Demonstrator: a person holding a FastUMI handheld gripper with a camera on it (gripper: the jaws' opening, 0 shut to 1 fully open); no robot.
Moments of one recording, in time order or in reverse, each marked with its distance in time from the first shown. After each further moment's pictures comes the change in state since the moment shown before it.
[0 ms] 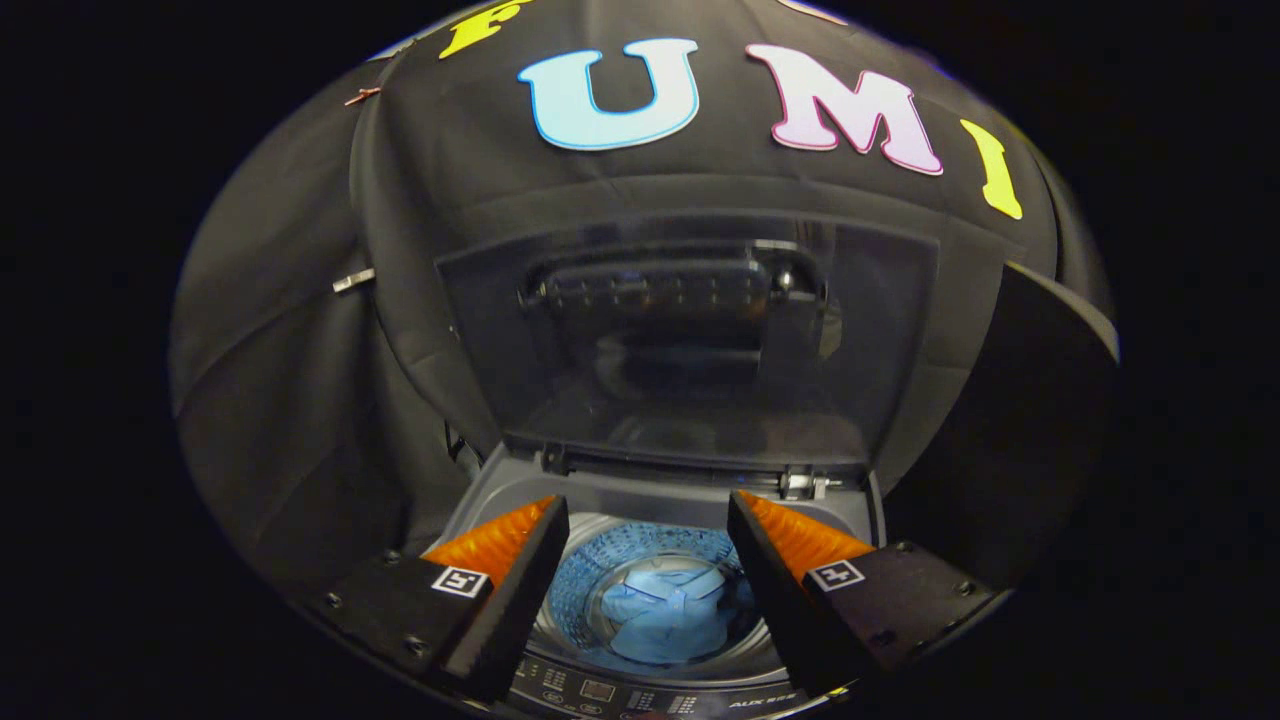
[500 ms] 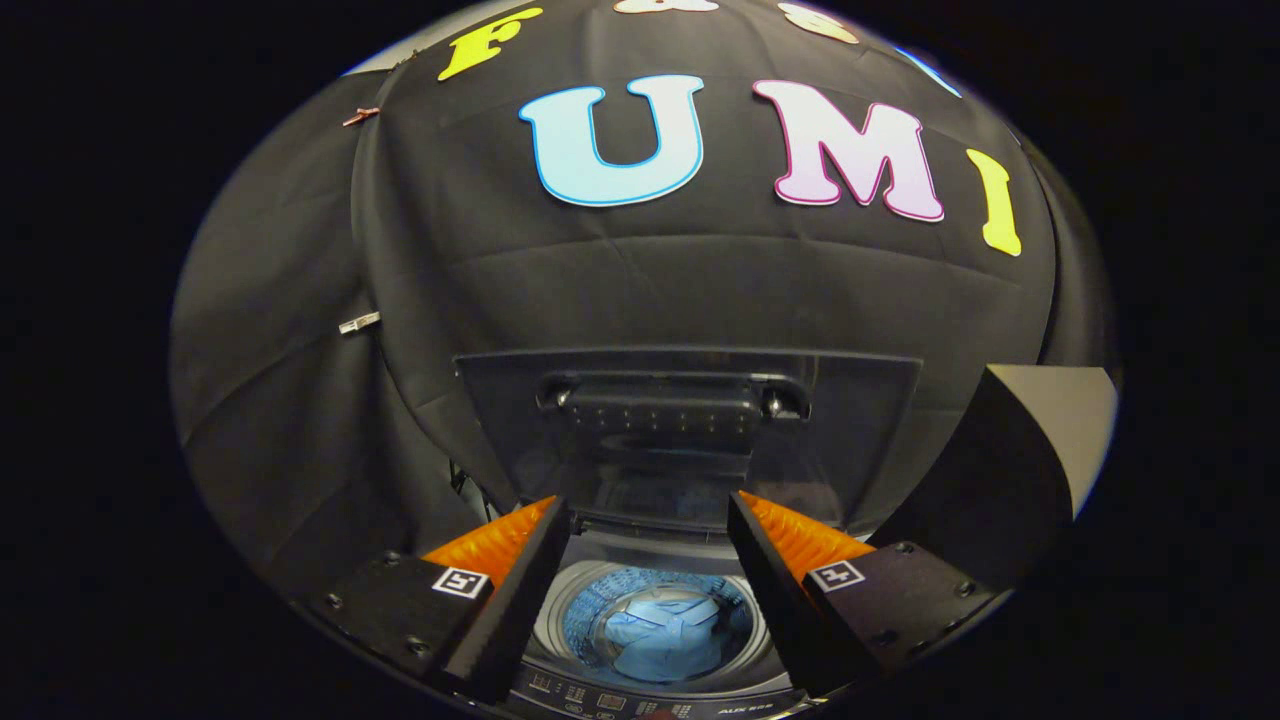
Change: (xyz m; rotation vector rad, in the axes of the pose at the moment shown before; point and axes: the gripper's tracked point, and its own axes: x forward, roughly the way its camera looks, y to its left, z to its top) arm -0.018 0.009 0.077 -0.011 -0.084 -0.011
